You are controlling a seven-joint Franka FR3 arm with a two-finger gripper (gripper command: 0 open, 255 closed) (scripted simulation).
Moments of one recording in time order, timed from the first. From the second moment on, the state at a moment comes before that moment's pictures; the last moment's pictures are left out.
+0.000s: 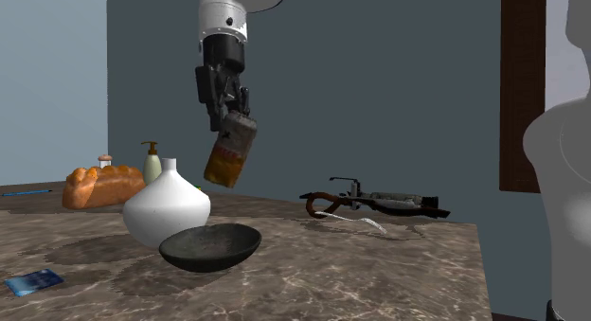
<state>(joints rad) 0.00 -0.08 -0.11 -1.91 0.04 1.75 -0.18</state>
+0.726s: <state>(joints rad) 0.01 0.06 -0.10 -1.84 0.05 1.81 -0.17</state>
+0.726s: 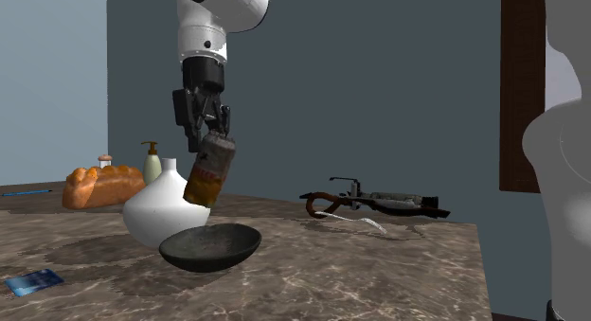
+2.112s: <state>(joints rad) 0.01 0.09 -0.10 -1.96 0.06 1.96 -0.18</state>
